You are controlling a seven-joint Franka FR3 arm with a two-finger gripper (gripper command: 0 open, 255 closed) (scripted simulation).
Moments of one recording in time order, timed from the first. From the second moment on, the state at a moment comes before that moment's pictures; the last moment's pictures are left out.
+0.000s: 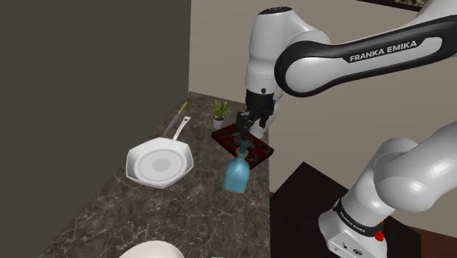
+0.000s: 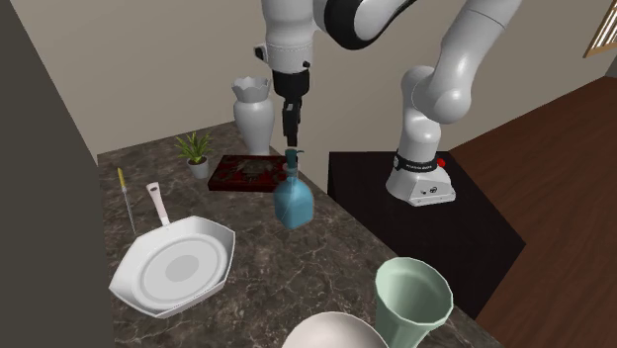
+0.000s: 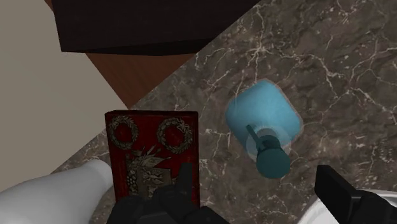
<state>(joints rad) 0.08 -0.42 0.34 -2.44 0.00 1.98 0.45</state>
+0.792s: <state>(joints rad) 0.08 -0.31 0.38 -2.50 -0.02 2.13 0.51</state>
